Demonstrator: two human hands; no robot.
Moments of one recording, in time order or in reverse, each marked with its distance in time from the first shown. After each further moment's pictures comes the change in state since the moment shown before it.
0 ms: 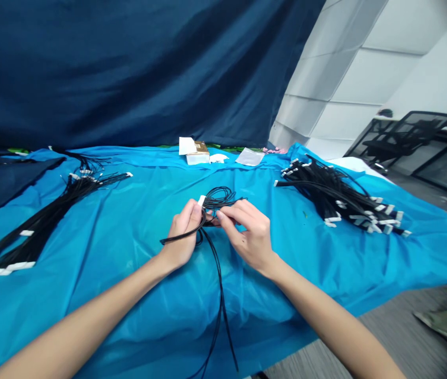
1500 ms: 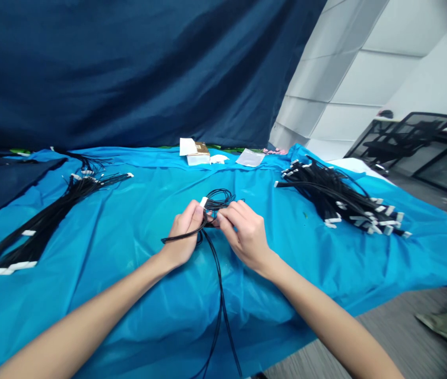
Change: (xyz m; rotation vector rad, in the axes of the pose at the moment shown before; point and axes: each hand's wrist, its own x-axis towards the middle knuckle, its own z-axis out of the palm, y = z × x) left_hand 0.002 0.005 -0.001 0.076 -0.045 0.006; right_hand -0.003 0.006 0.002 -0.189 -0.155 -0.067
